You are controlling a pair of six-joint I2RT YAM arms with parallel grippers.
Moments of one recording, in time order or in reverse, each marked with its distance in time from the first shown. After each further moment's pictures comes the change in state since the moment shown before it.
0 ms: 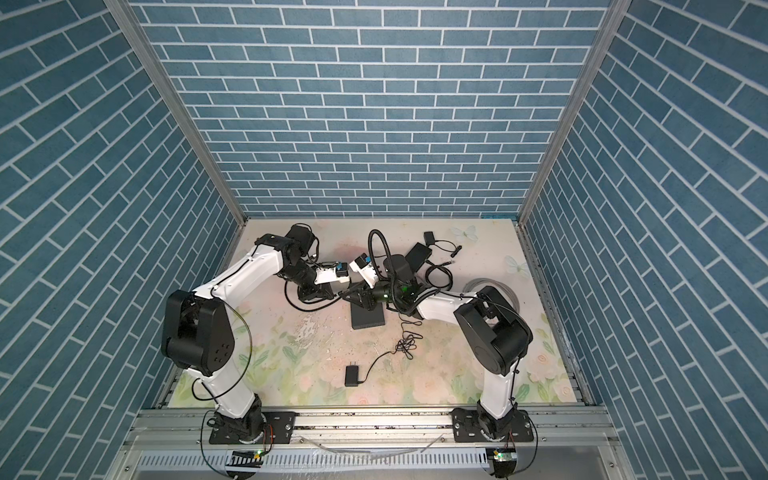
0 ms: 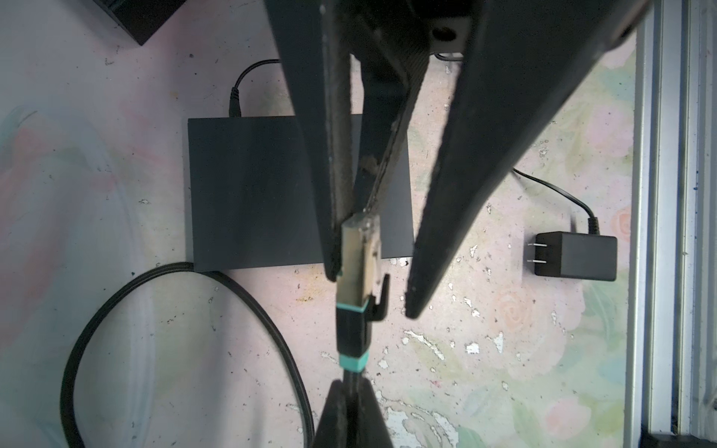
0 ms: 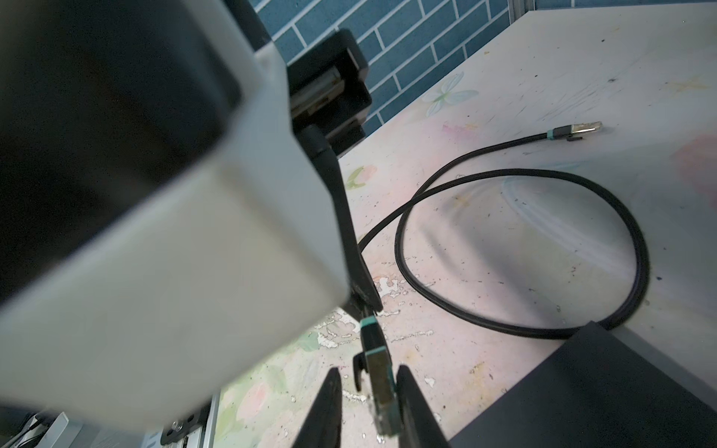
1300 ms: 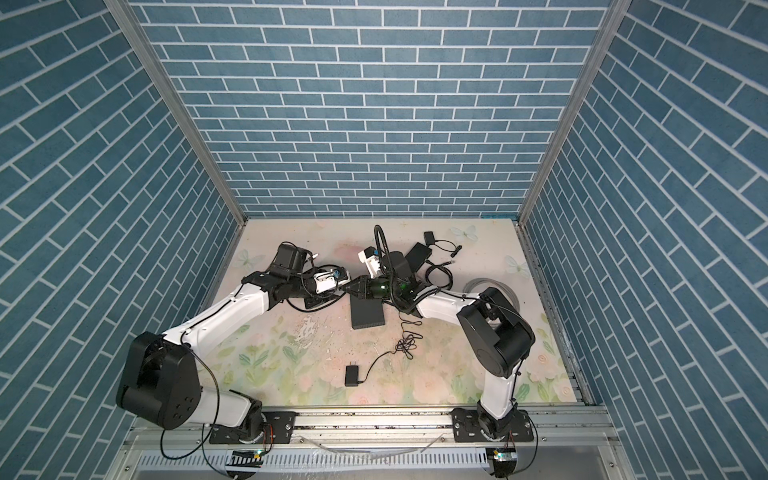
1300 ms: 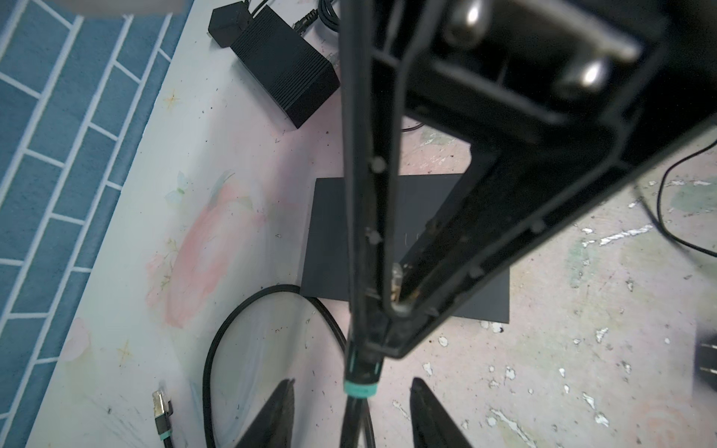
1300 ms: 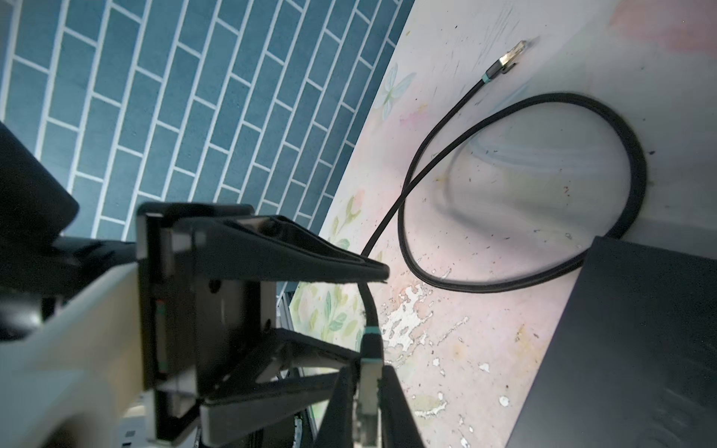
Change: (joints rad) left arm -0.066 -0.318 -0.444 0.655 -0.116 -0.230; right arm 0.009 -0.029 0.029 -0.033 0.116 0.577
